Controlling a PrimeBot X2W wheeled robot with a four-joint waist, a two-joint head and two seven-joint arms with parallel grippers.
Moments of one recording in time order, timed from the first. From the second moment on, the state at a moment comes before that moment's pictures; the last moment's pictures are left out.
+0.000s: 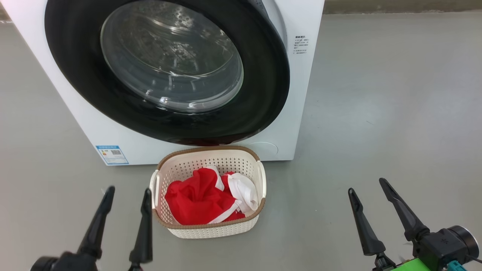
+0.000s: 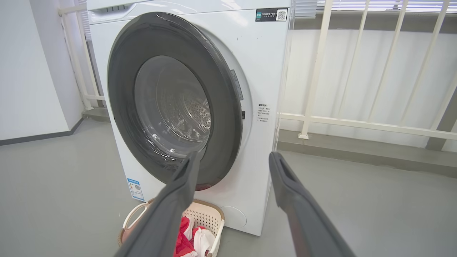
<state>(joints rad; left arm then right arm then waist) -0.03 0.41 -0.37 -0.21 -0.43 0.36 -0.23 0.15 -0.04 0.04 -0.13 0.14 0.13 -0.17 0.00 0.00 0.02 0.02</state>
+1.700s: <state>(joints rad) 0.06 0.39 -0.42 -0.26 -0.37 0.43 -0.24 0.10 -0.04 0.01 -0.12 0.17 0.13 -0.17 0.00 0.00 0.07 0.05</state>
